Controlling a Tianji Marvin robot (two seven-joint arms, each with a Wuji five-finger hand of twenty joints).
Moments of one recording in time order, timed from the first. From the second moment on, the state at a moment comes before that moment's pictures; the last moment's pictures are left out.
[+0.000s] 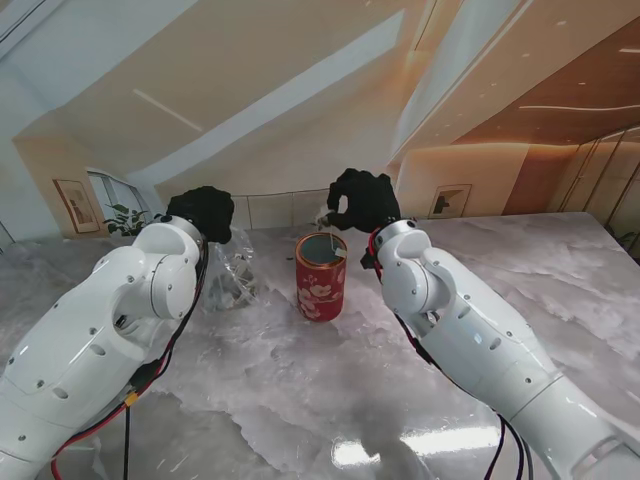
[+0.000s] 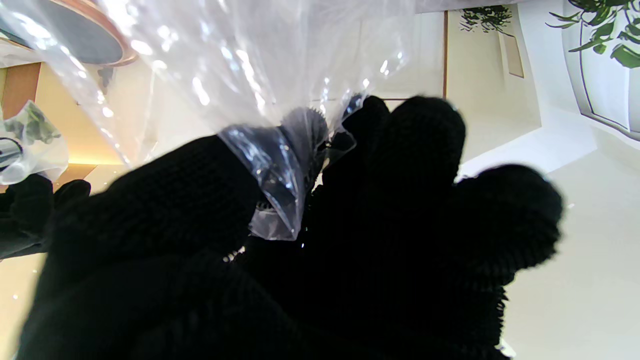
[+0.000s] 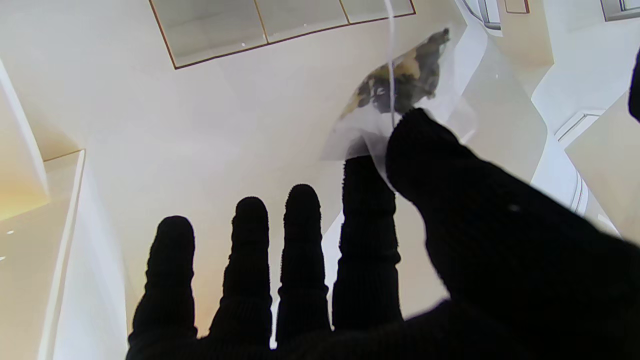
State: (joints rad) left arm 1.13 -1.06 -1.05 -1.72 0.99 0.40 -0.35; right arm -0.97 -1.21 0.85 -1.29 -0.59 0.13 -0.23; left_hand 0.93 -0.72 0.87 0.49 0.91 0.24 0.79 0.39 1.20 0.28 0.51 0.65 1.19 0.26 1.03 0.48 1.01 0.34 1.61 0.30; right_hand 0.57 -0.74 1.06 -0.26 0.81 -0.14 1.12 0.42 0.42 -0.02 0.88 0.42 0.33 0.00 0.70 0.42 0.02 0.25 1.06 0.68
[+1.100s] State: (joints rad) left arm 1.14 -1.06 -1.05 -1.70 0.99 0.40 -0.34; right arm -0.93 -1.22 0.76 -1.23 -0.56 0.19 -0.13; left_hand 0.93 -0.72 0.87 0.49 0.91 0.24 0.79 0.39 1.20 0.28 0.51 0.65 1.19 0.26 1.03 0.48 1.01 0.34 1.61 0.30; right_hand 0.55 -0.76 1.10 -0.12 0.56 -0.02 0.78 0.40 0.33 -0.02 0.85 0.41 0.32 0.00 0.68 0.42 0.01 0.25 1.06 0.68
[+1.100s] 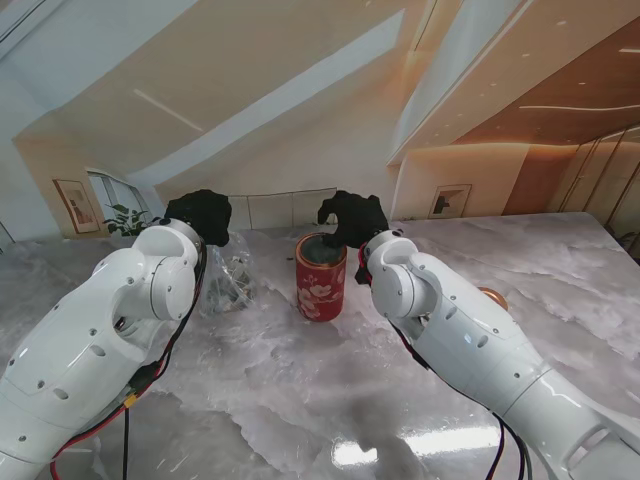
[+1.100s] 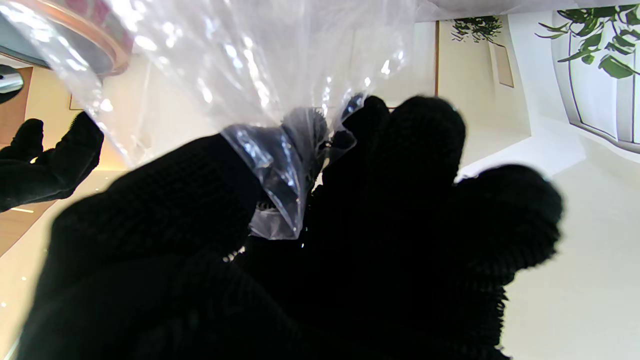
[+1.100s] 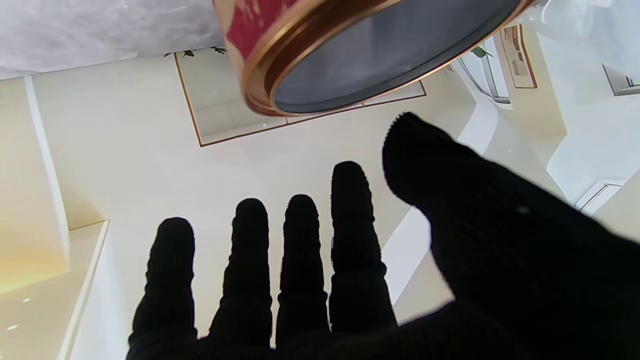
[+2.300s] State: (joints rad) left arm 1.07 -1.06 -0.98 -1.66 0.95 0.42 -0.34; right arm -1.03 -1.22 0.75 -1.44 -0.49 0.01 -0.17; left_hand 0.93 -0.72 0.87 0.49 0.91 0.24 0.79 0.39 1.20 0.28 0.51 0.65 1.19 0.26 1.03 0.48 1.01 0.34 1.61 0.30; right_hand 0.48 -0.72 1.03 -0.10 0.47 -0.30 0.72 0.40 0.27 0.00 0.80 0.38 0.27 0.00 0.64 0.41 -0.01 0.25 1.03 0.68
